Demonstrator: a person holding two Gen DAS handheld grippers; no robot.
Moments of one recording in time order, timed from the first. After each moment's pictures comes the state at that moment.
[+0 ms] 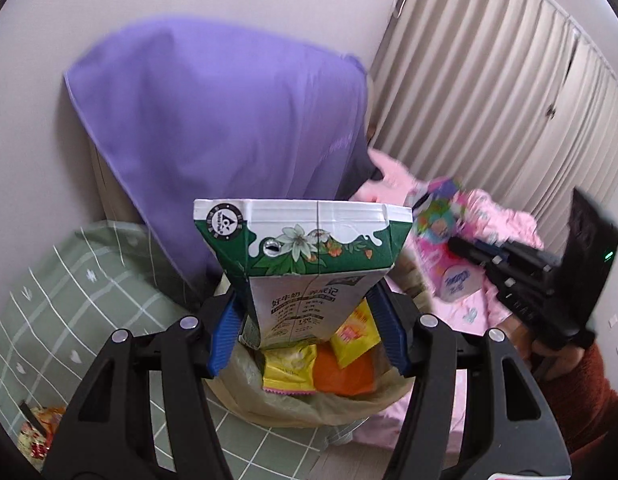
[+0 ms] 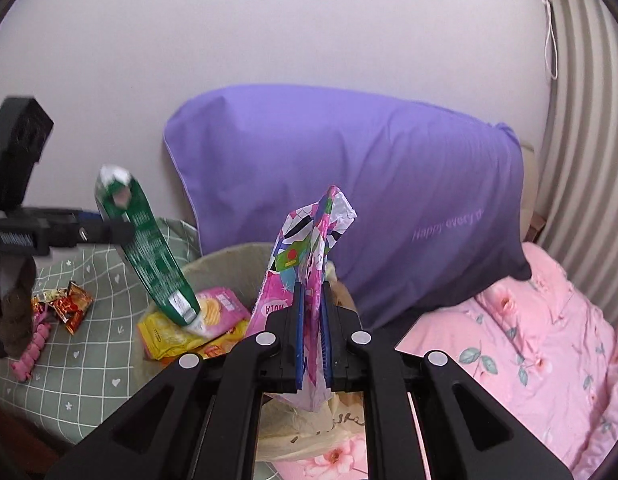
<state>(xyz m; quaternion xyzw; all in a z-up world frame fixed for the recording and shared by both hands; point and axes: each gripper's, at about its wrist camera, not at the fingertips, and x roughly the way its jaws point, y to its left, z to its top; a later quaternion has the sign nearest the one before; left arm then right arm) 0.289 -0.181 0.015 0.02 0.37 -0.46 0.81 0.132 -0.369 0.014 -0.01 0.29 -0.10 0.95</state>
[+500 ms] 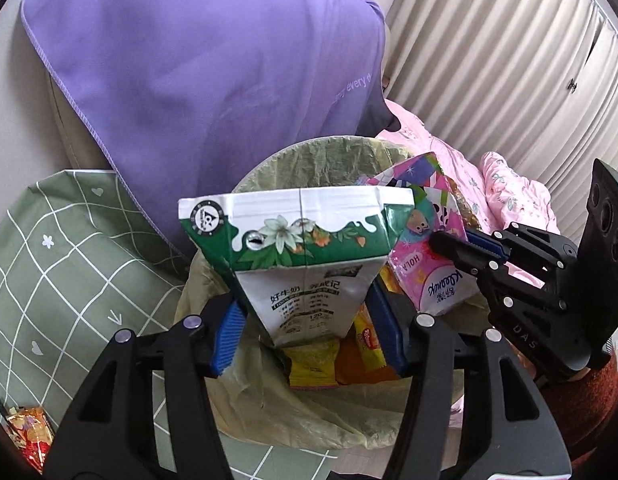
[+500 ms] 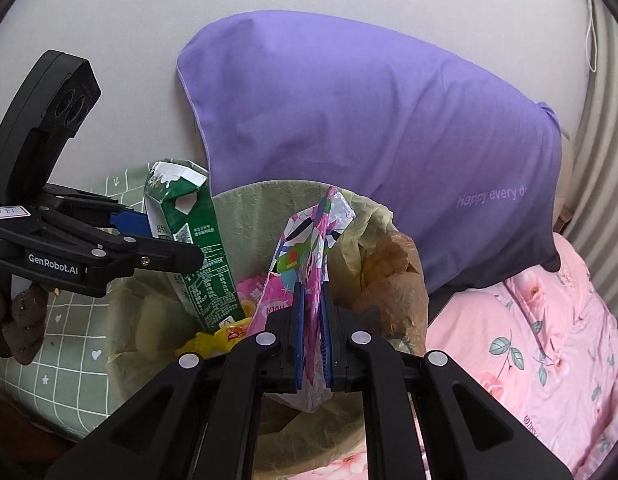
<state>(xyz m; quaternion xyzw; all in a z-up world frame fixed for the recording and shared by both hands) 0.308 -0.220 -0.045 0.05 0.43 -0.45 0.78 0.186 -0.357 -0.047 -0.03 0.36 -0.06 0.93</state>
